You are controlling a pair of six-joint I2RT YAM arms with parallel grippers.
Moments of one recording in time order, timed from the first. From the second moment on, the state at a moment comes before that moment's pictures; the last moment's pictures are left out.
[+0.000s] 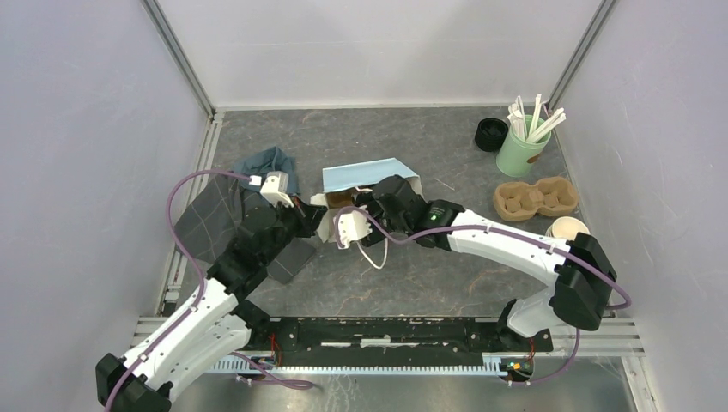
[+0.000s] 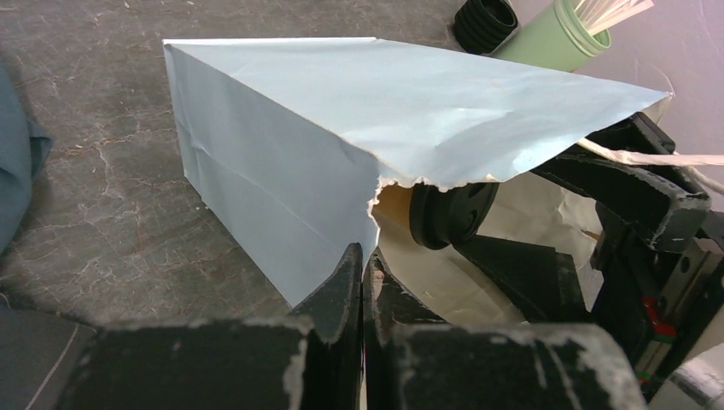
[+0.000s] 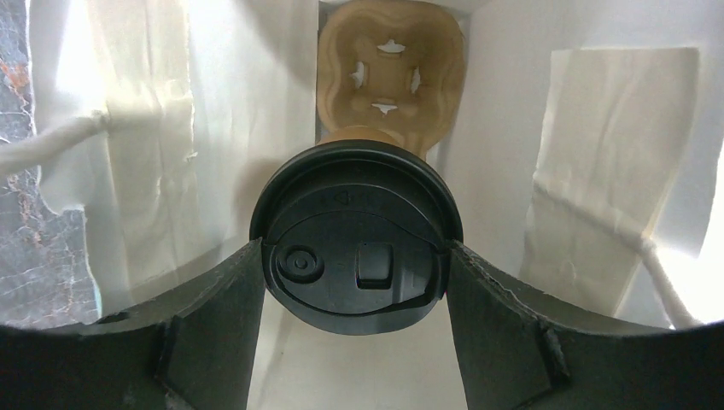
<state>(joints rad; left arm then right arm) -0.57 0.69 0.53 -0.06 -0.08 -0.57 0.98 1.47 1.14 -0.35 0.09 -1.07</state>
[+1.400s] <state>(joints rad) -0.57 0.70 0.58 -0.13 -0.05 -0.57 0.81 1.54 1.07 -0.17 0.03 -1.25</state>
